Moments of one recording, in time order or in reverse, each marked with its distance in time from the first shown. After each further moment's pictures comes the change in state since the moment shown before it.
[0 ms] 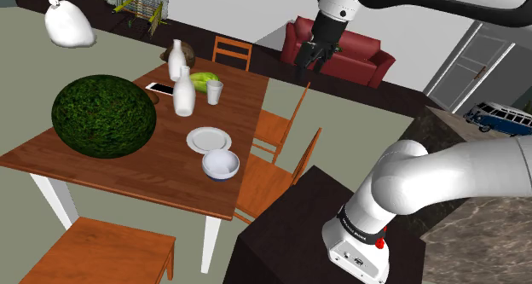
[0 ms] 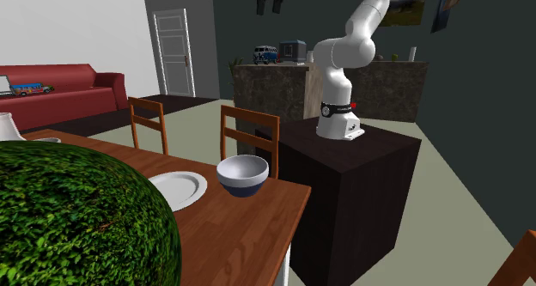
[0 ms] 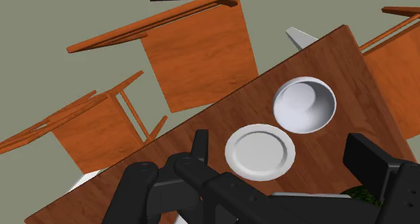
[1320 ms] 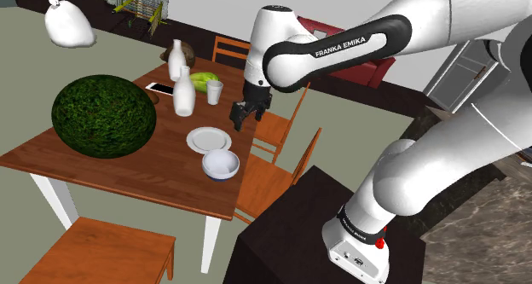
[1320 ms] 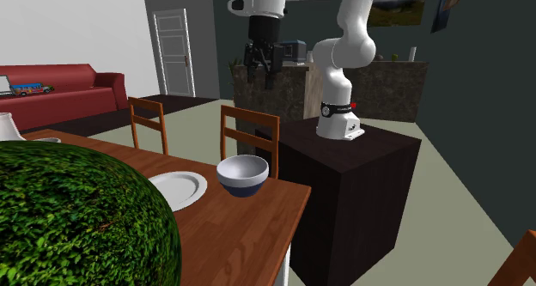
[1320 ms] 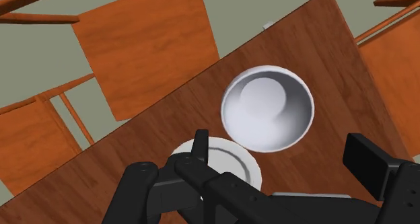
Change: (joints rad) arm 0.051 0.454 0.155 -0.142 0.049 0.536 0.201
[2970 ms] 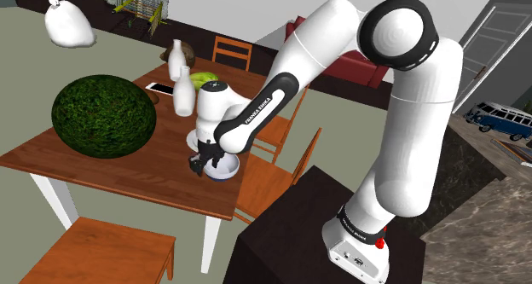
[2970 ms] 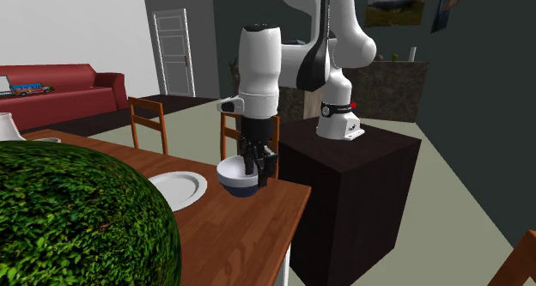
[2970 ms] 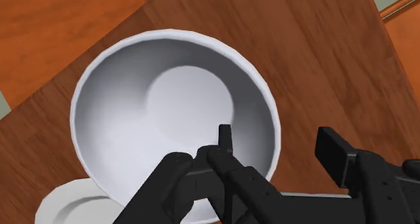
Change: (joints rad) arm 0.072 0.698 0.026 0.212 -0.243 0.418 0.302
